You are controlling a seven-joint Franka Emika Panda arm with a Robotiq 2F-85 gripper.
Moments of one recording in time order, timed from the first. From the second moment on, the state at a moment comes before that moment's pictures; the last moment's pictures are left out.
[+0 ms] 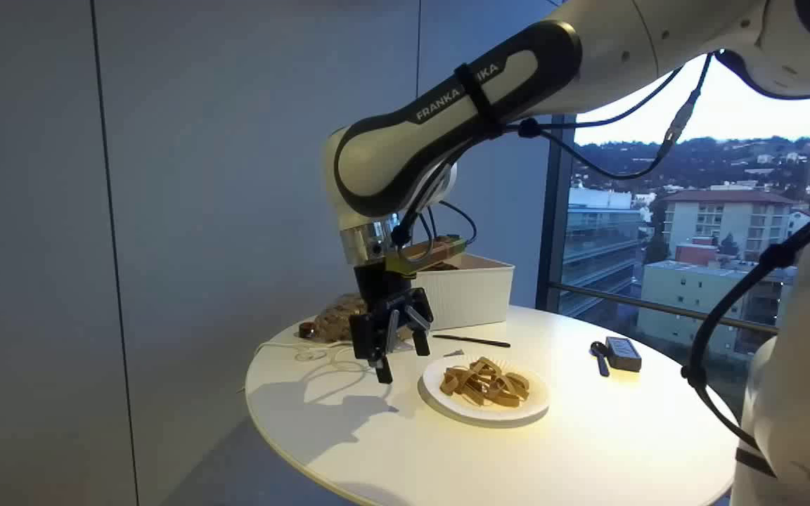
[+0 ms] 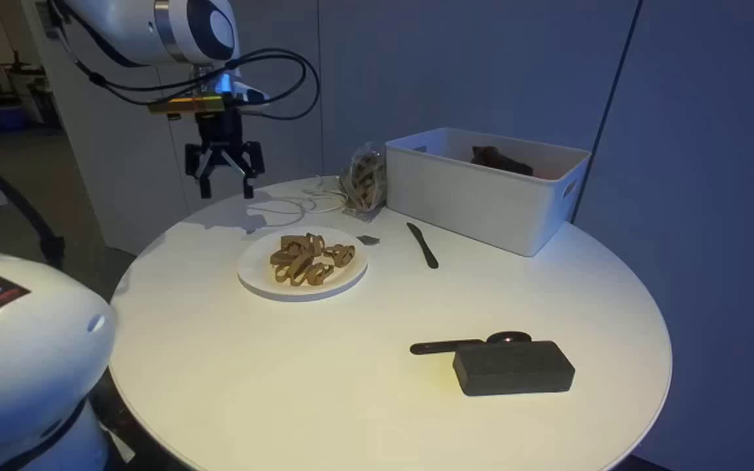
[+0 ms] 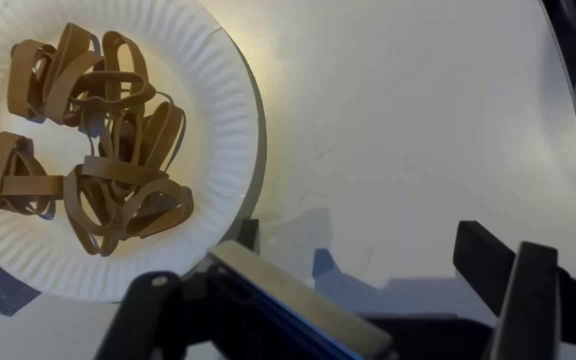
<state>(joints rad) 0.10 -0.14 0.25 -2.21 -0.07 1.81 0.18</state>
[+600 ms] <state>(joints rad) 0.11 -0.14 0.22 -2.21 -0.07 1.81 0.21</state>
